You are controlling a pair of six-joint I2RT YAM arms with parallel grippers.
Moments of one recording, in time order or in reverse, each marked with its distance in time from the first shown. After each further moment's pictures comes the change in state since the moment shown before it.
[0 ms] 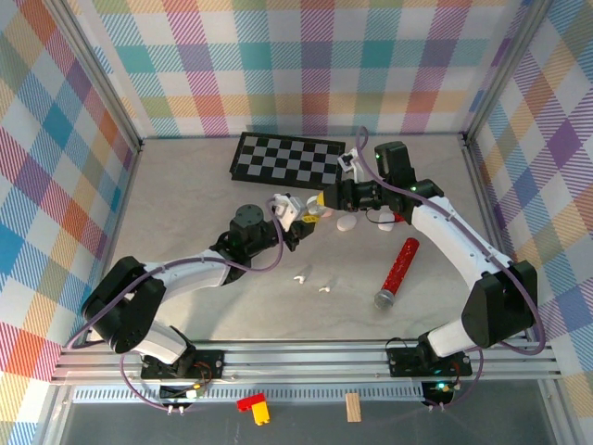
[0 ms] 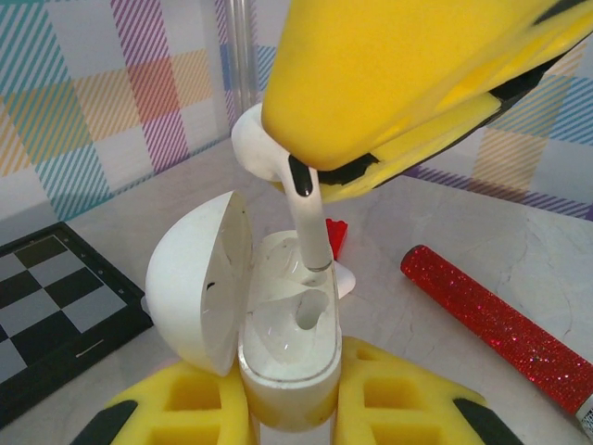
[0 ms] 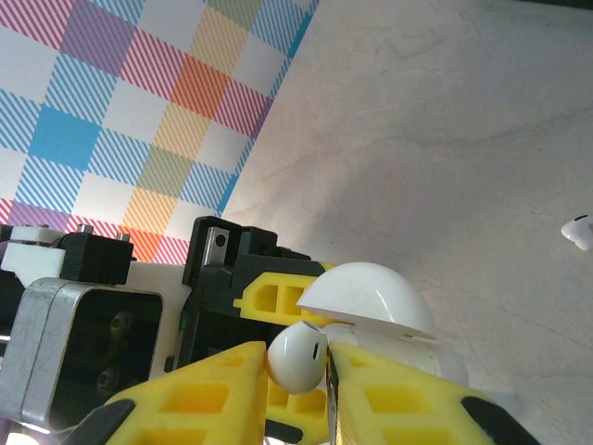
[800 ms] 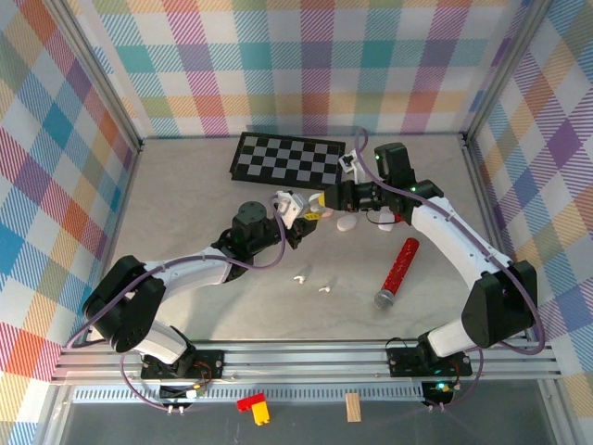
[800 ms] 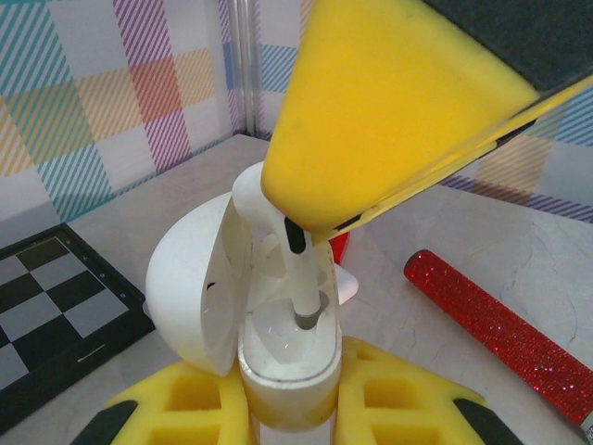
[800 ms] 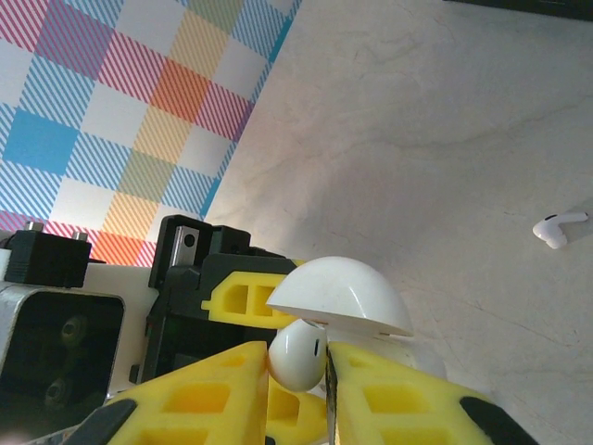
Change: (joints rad) left arm -0.008 0.007 0.036 -0.035 -0.012 -0.002; right arm 0.000 0.000 -0.008 -0.004 0.042 -0.015
